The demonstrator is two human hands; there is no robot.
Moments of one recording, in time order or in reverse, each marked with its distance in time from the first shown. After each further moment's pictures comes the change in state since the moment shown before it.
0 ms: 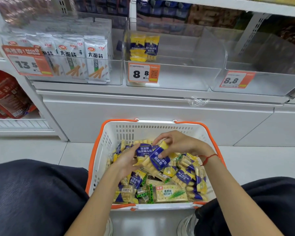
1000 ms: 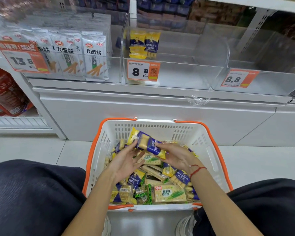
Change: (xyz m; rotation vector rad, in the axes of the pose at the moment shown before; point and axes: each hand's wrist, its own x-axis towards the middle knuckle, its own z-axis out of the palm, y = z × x) left_hand 0.000 -0.008 -0.013 -0.254 -0.219 0.042; right_hand 0.030 0.039 0.039 1.091 0.178 0.255
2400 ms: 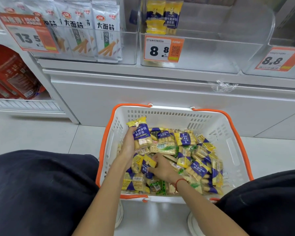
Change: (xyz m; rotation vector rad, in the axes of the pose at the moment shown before) left_hand 0.027 0.008 -0.025 0.234 0.452 0.210; right_hand 0.075 0.120 0.014 -1.155 0.109 -0.189
